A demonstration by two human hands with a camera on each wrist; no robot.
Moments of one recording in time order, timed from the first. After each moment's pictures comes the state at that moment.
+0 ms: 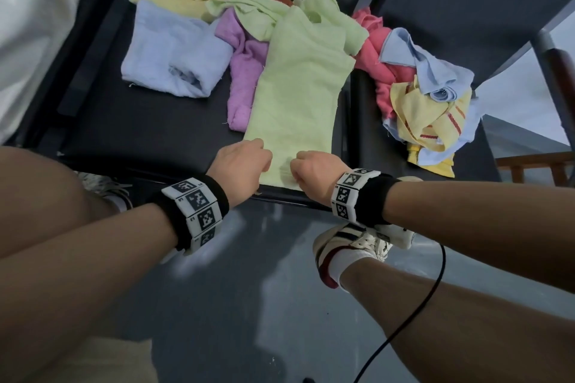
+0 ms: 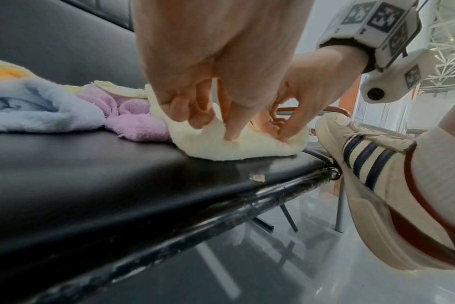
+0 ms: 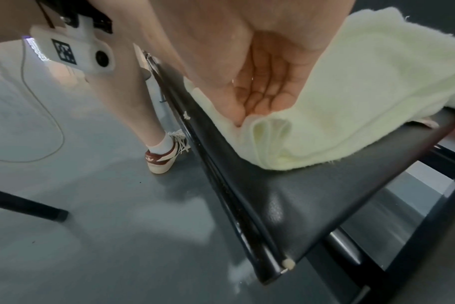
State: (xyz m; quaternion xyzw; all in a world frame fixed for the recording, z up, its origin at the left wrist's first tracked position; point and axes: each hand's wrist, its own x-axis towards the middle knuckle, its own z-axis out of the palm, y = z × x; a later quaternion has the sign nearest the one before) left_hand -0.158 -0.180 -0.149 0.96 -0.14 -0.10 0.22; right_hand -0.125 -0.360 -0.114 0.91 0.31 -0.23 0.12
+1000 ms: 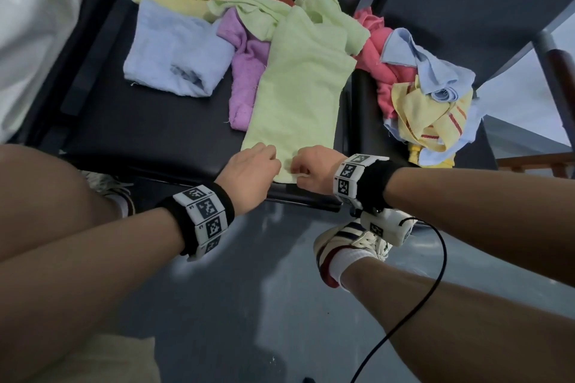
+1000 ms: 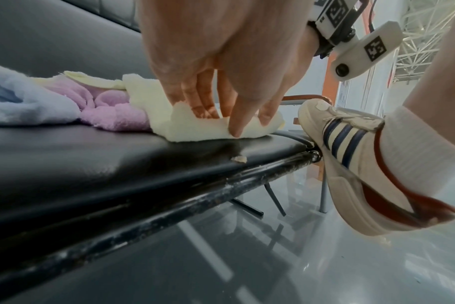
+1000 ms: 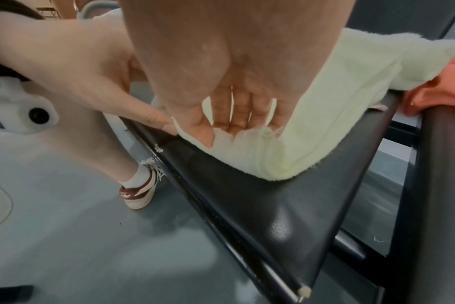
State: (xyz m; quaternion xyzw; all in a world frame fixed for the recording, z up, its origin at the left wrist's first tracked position) left_hand -0.167 -0.188 -0.156 0.95 -0.21 -0.06 0.20; right_hand -0.113 -0.354 -0.099 0.91 0.24 -0.34 0.02
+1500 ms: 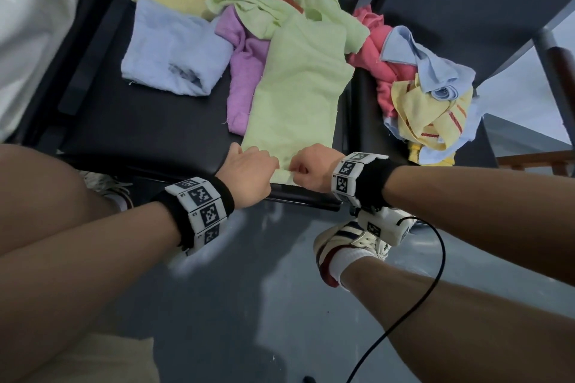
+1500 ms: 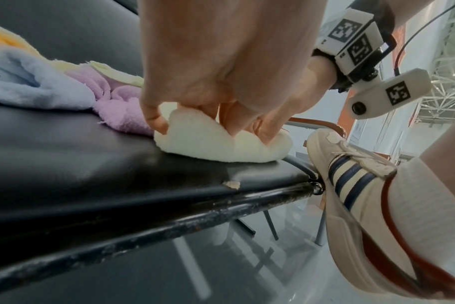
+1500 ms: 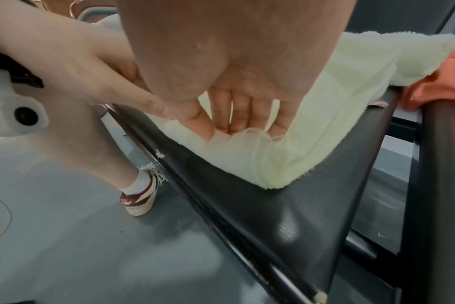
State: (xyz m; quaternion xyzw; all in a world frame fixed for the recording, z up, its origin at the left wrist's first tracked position) left_hand -0.159 -0.193 -0.150 0.96 -0.18 -0.16 0.16; right_hand -0.113 -0.351 -0.097 0.92 0.21 -0.34 0.02
